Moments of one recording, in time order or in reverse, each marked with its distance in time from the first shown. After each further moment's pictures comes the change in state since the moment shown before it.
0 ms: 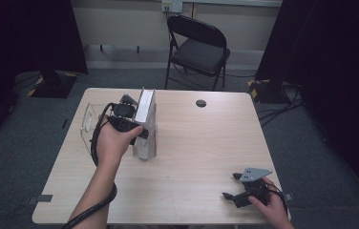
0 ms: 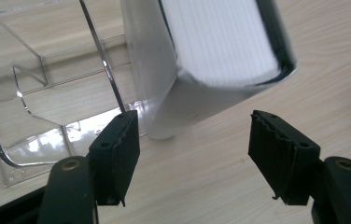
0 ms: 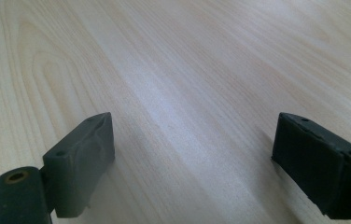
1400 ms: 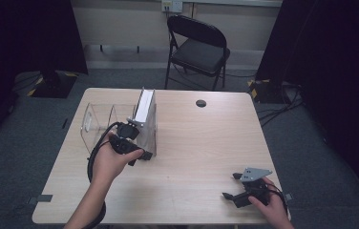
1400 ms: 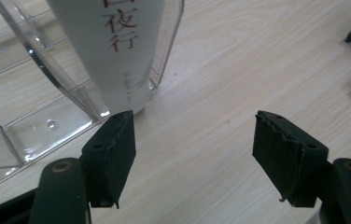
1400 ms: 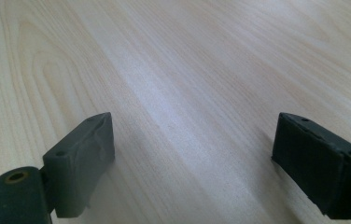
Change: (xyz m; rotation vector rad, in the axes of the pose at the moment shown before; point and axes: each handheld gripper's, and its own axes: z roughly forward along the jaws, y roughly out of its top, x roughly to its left) left arm -0.006 -0.045 0.024 0.008 -0.144 0.181; right arm 0.000 0.000 0.000 -0.001 -0.001 -0.002
